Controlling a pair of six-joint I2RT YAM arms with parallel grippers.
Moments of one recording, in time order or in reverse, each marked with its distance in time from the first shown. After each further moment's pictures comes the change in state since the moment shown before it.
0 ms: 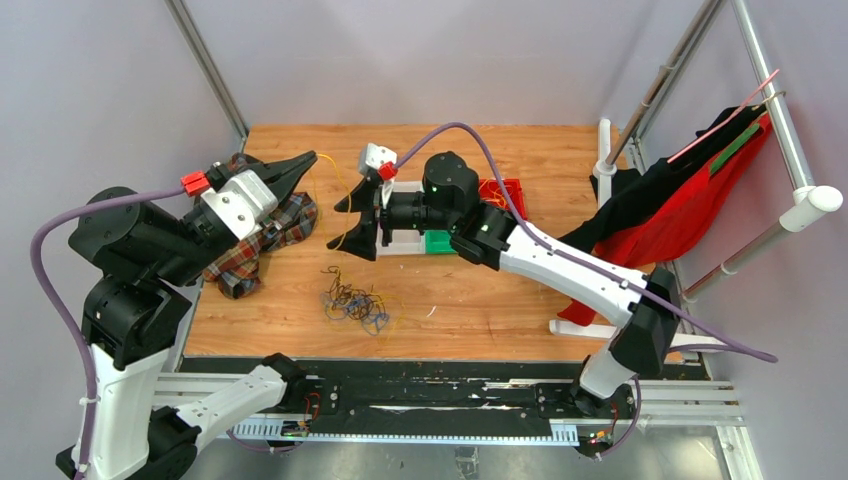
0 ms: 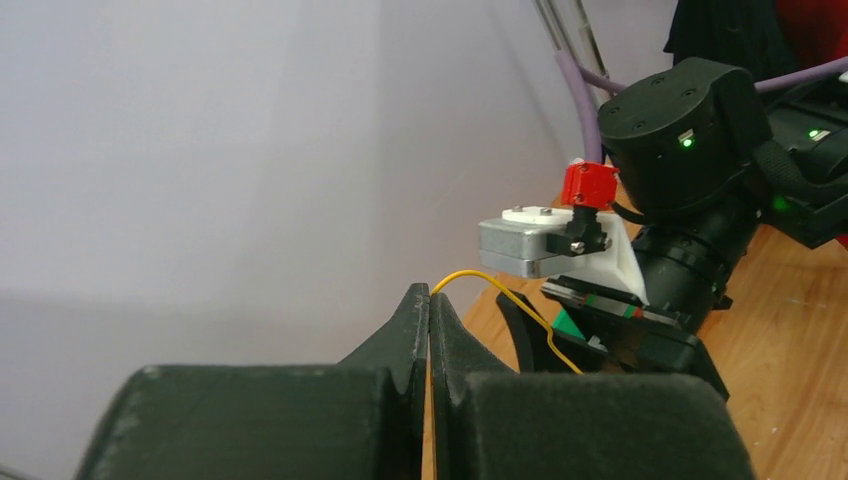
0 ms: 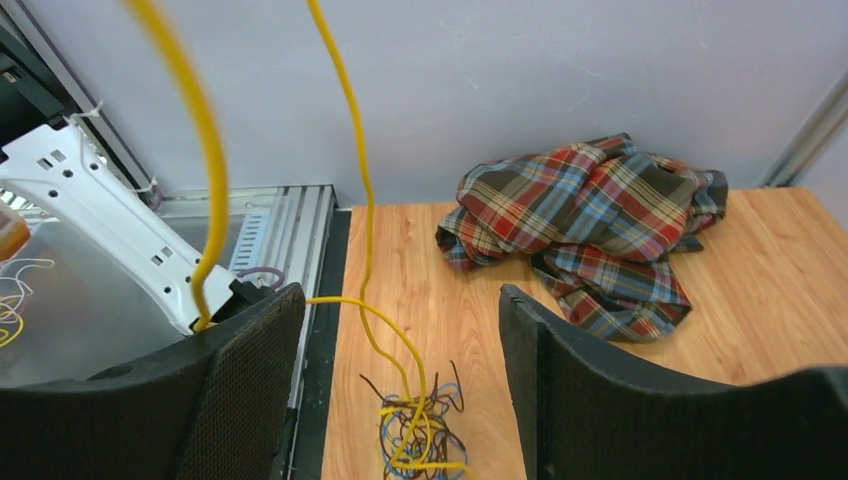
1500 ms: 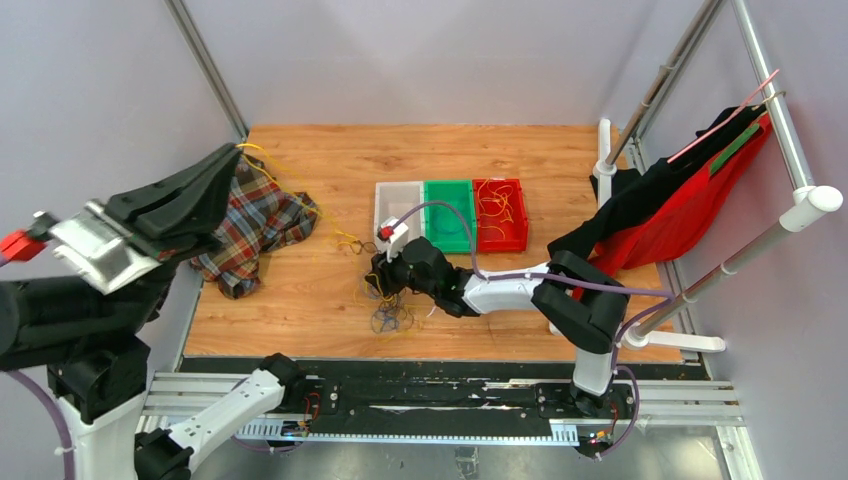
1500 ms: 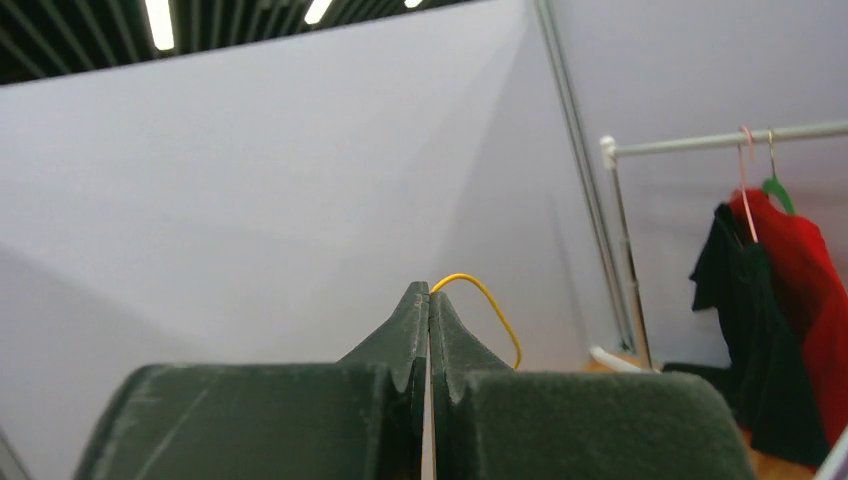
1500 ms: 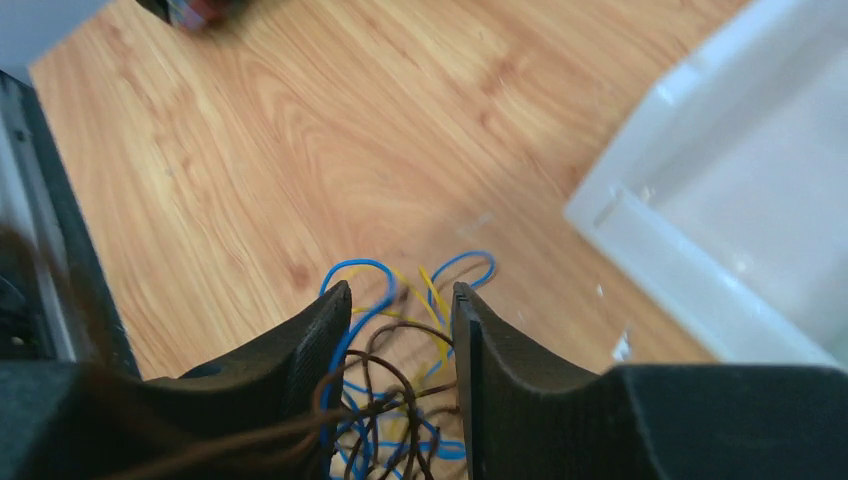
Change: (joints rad) left arm 0.000 -0.145 -0.052 0.279 -0.084 -0.278; right arm 0.047 0.268 -0.487 0.430 0.544 0.239
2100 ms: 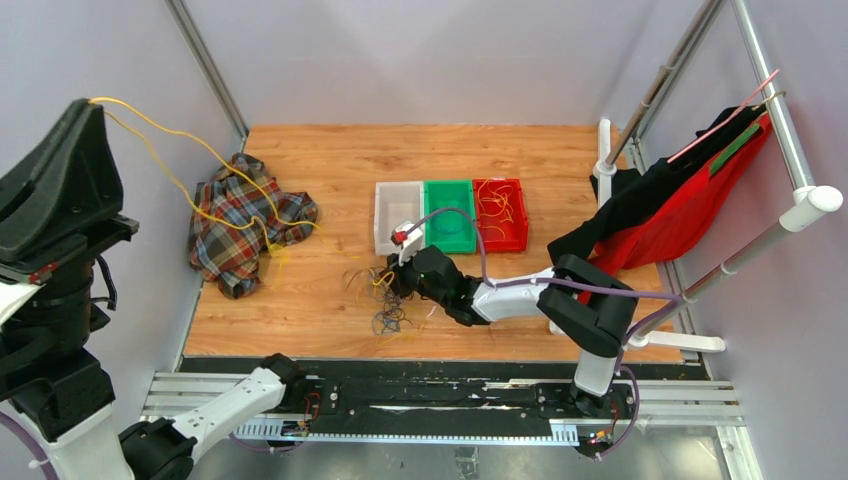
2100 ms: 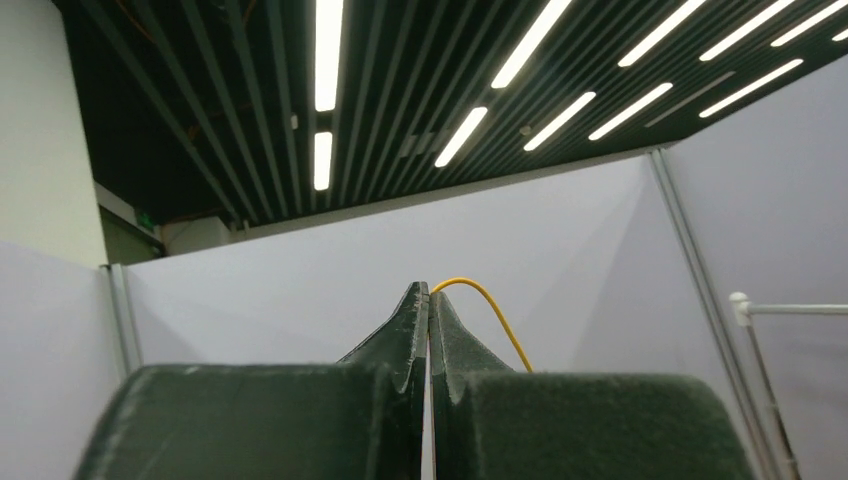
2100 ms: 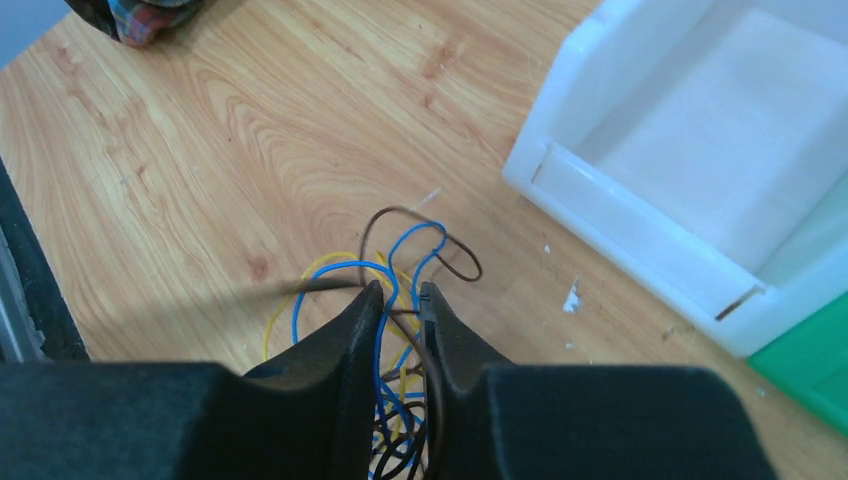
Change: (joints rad) left arm 0.000 0.053 0.224 0.187 -0.122 0.093; right arm 0.007 -0.048 -0.140 0.105 0.121 0.010
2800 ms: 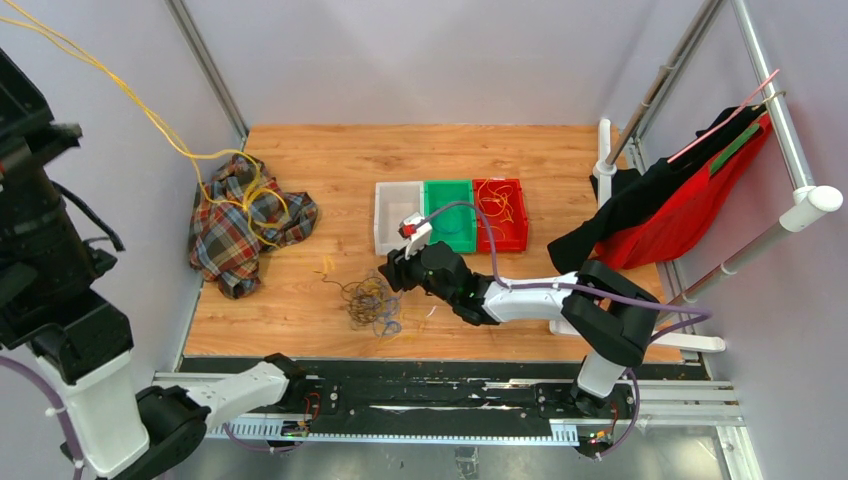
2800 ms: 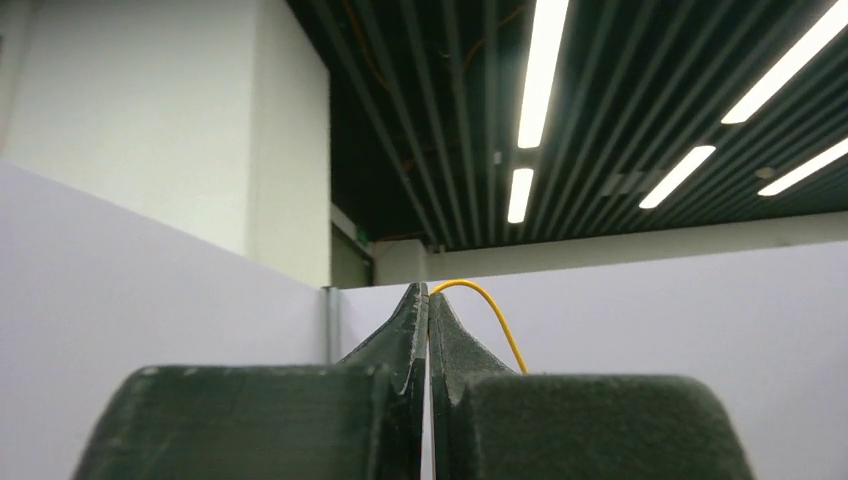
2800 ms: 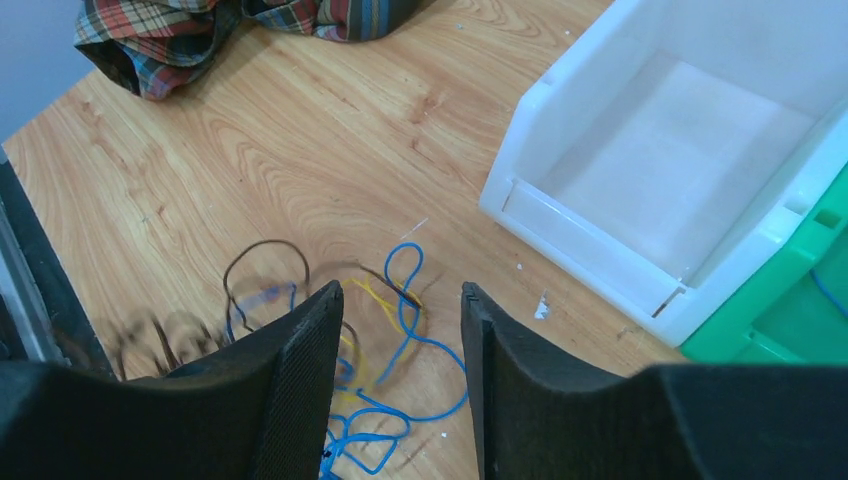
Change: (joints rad) left arm 0.000 0.216 0.210 0.242 -0.266 0.259; right arm 0.000 -0.109 -0.031 -0.033 0.055 0.001
